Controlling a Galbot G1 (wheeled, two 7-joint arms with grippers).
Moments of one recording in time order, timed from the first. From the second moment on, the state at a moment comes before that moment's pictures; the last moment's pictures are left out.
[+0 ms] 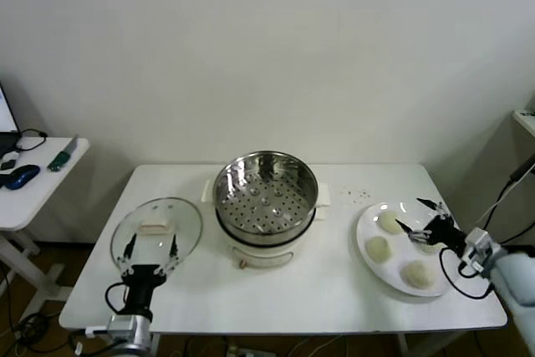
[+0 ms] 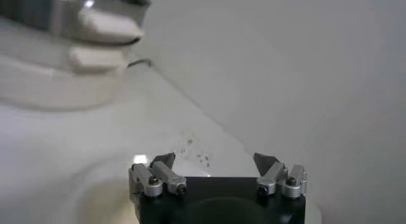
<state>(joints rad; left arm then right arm) 1.57 -1.51 -0.66 -1.94 0.06 -0.09 -0.01 -1.05 0.74 0.53 1.45 0.02 -0.01 -0.71</state>
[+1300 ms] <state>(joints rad) 1.55 -1.49 -0.69 -1.87 0.04 -0.09 -0.02 0.00 0.89 -0.66 0.73 -0.30 0.09 -1.15</state>
